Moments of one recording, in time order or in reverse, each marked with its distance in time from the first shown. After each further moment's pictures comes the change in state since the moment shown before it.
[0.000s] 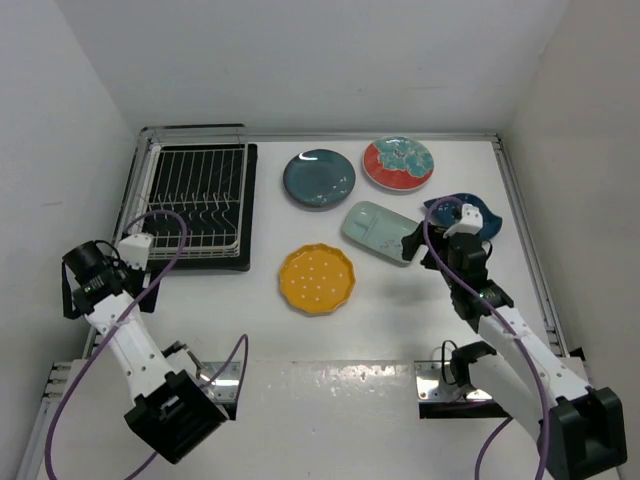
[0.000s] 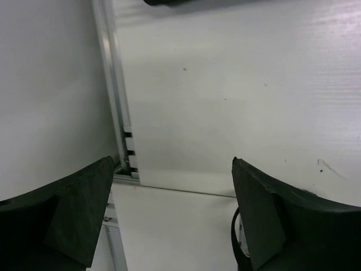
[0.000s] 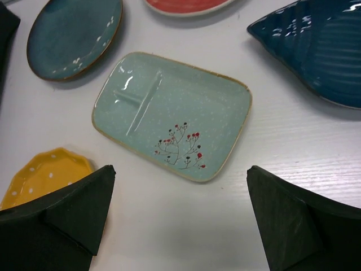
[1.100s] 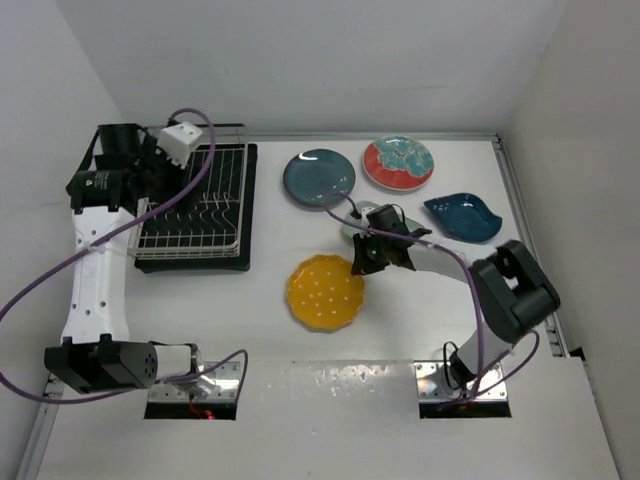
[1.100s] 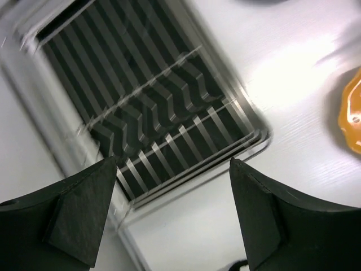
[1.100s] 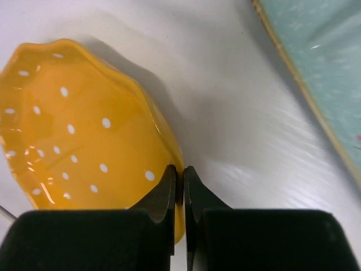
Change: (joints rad) left arm -0.587 0.428 0.805 -0.139 0.149 -0.264; right arm 0.255 0.867 0.447 -0.166 -0.402 -0.124
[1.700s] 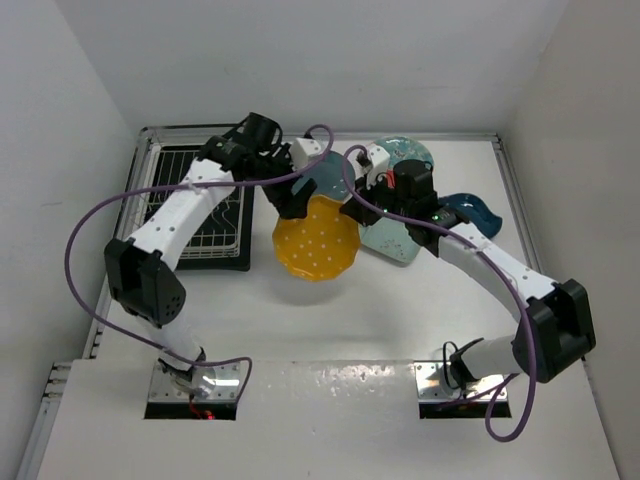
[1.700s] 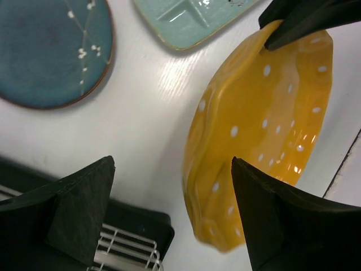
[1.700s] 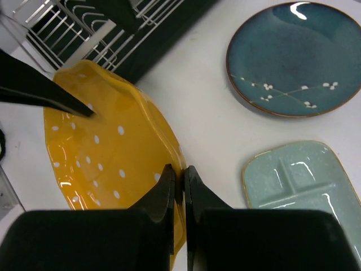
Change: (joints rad) left arm -0.567 0.449 0.203 0.066 0.164 -0.059; right arm -0.044 -0.294 0.206 0.066 -0.118 -0.229
